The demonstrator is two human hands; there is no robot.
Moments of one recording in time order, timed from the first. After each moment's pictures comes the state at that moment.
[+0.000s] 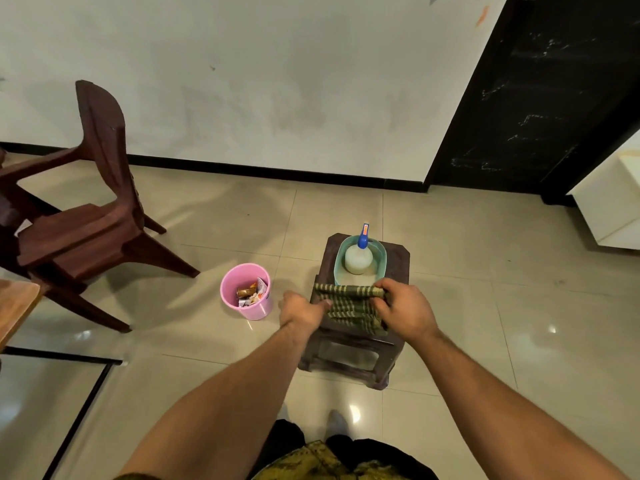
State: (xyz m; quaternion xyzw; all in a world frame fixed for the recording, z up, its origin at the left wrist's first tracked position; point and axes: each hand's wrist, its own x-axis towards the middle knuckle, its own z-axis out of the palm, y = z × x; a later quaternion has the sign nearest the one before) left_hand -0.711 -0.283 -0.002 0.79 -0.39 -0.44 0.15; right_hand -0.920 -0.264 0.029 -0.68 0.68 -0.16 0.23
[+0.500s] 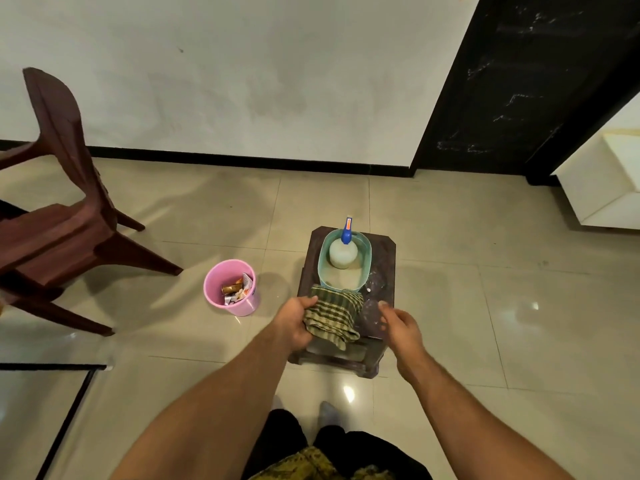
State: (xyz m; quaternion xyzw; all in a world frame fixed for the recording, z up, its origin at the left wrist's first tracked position) left_hand -0.737 -0.297 -0.001 0.55 0.00 -0.78 0.29; right_hand -0.928 -0.233 -0.016 -0.19 0.74 -0.36 0.54
